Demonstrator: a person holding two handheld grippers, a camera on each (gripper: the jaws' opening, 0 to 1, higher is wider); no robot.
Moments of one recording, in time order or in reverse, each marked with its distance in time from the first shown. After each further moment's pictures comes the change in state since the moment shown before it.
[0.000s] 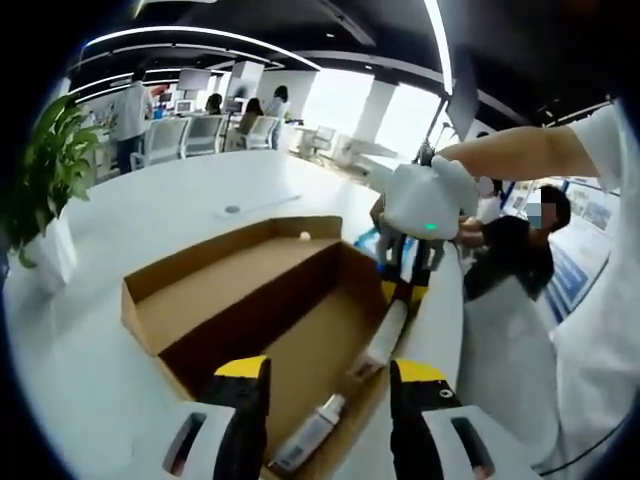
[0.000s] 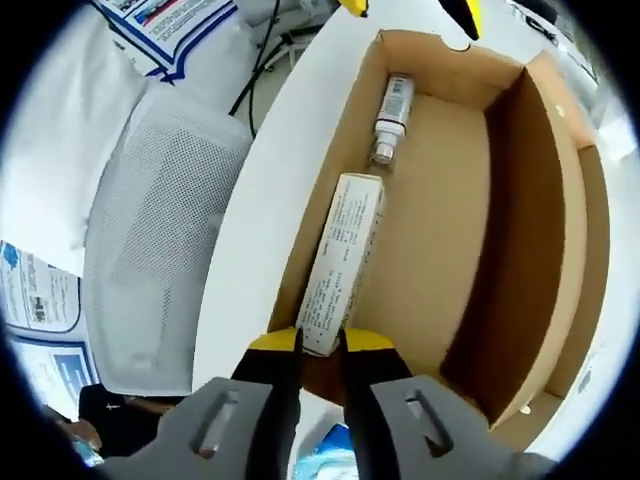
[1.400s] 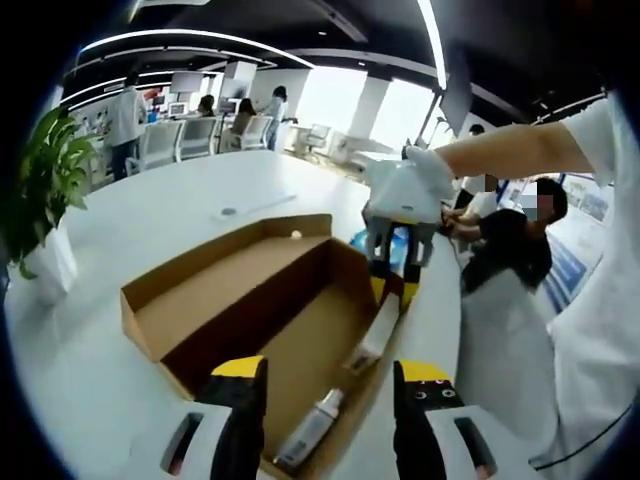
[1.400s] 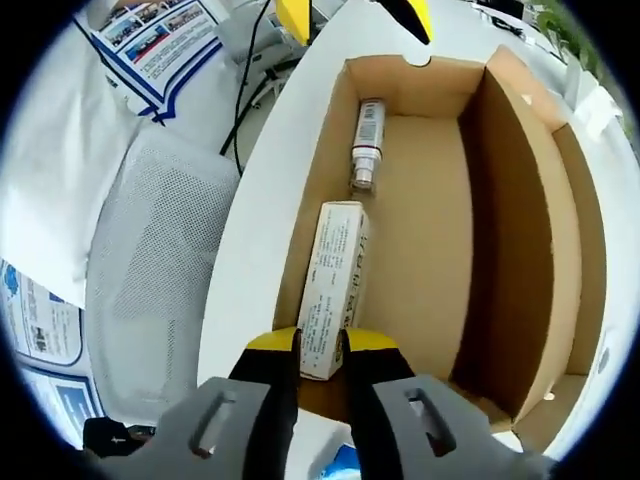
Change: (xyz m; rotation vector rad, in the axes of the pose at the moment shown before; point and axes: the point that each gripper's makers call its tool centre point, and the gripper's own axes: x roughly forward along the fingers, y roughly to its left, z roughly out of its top) left arm -0.006 -0.004 0.002 0.031 0.012 -0.008; right arm 0.000 -0.001 0.014 0.137 -0.168 0.011
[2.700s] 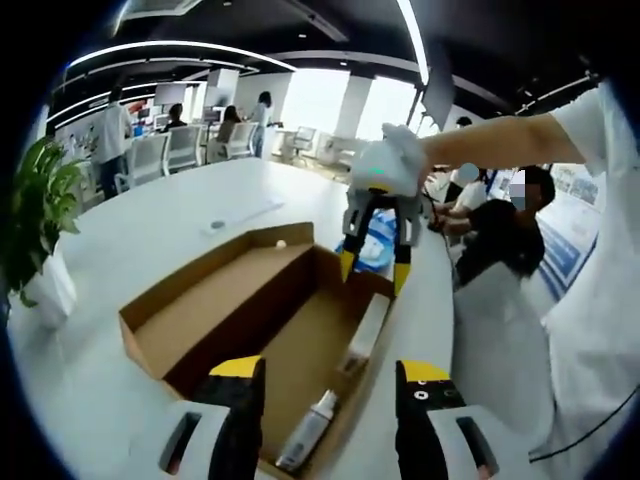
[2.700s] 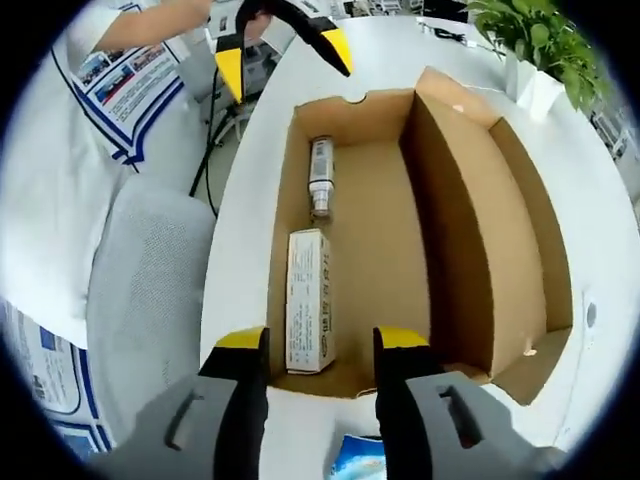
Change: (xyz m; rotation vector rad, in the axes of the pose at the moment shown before) left arm -0.006 -0.010 0.011 0.070 -0.003 -0.020; right arm -0.031 -0.015 0.008 0.139 -0.115 -0.099
